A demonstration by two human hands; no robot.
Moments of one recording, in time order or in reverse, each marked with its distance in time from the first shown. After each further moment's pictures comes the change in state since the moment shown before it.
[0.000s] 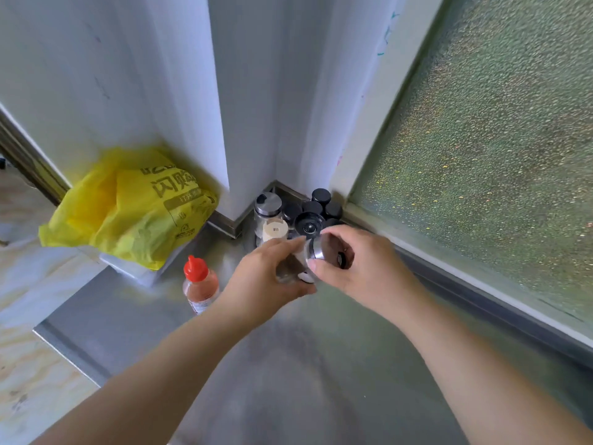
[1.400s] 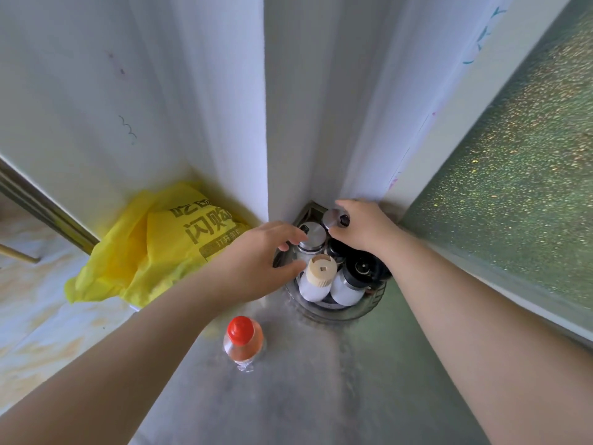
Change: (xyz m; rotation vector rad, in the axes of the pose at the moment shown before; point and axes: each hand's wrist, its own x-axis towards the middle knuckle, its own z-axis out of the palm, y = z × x) left_hand 0.084 -0.059 -0.092 0.265 -0.192 0.097; right_hand 0.186 0.034 0.066 -0.256 -0.166 0.174
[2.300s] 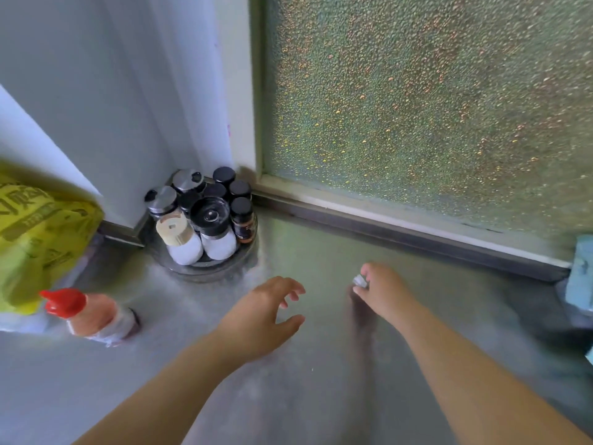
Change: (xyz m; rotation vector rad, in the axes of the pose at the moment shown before) left_hand -0.033 0.134 0.197 -0.148 -0.292 0.104; right_hand -0.231 0.244 0.048 -0.025 0.003 0.489
